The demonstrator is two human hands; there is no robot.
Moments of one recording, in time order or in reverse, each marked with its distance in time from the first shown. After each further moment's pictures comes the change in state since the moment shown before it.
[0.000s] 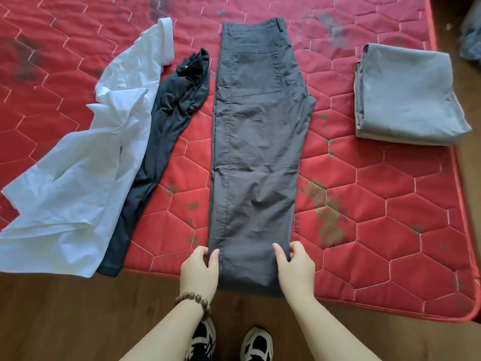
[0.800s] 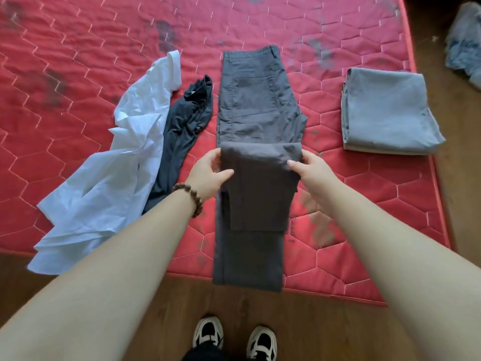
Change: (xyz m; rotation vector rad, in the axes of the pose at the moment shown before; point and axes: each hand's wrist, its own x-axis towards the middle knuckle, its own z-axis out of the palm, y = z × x) left_hand 0.102 0.164 -0.094 -0.272 -0.316 0.379; right_hand 0.110 -0.162 -0.093 0.338 -0.316 -0.243
